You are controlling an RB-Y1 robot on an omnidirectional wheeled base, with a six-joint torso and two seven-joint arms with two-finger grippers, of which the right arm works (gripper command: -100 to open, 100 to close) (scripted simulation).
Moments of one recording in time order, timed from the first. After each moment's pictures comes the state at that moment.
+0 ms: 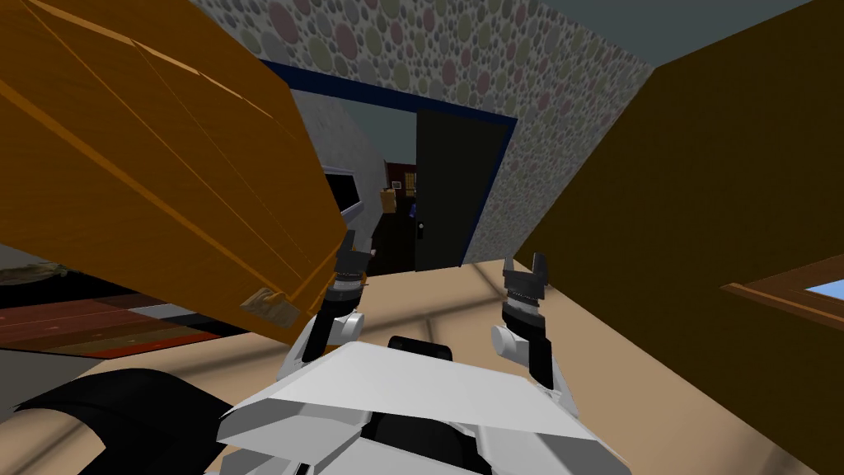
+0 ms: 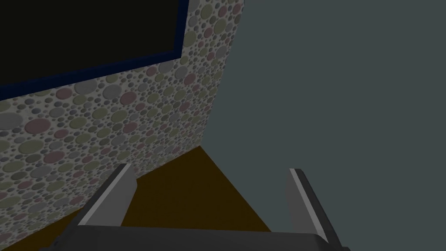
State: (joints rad) arm 0.36 -0.04 -0.08 -2.09 -0.09 -0.59 -0.08
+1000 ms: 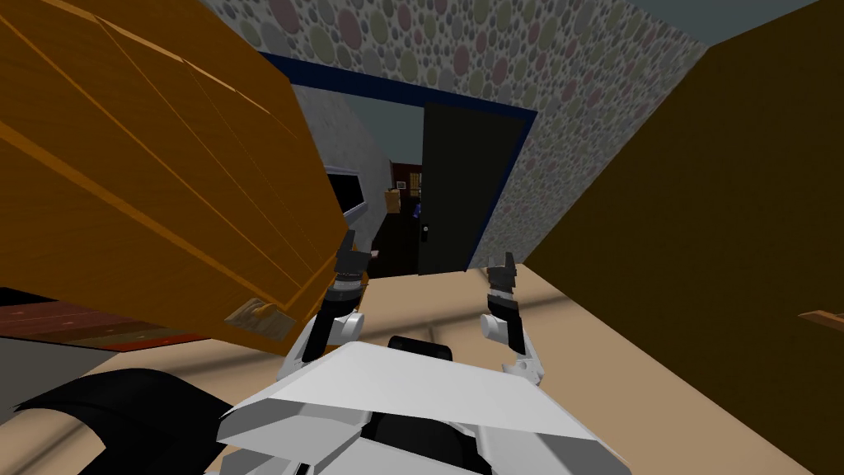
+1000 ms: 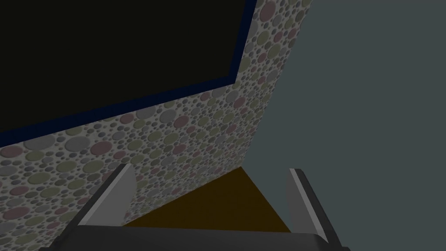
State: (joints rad) arm 0.19 -0.06 -0.07 -1.83 -0.08 -0.57 -0.06
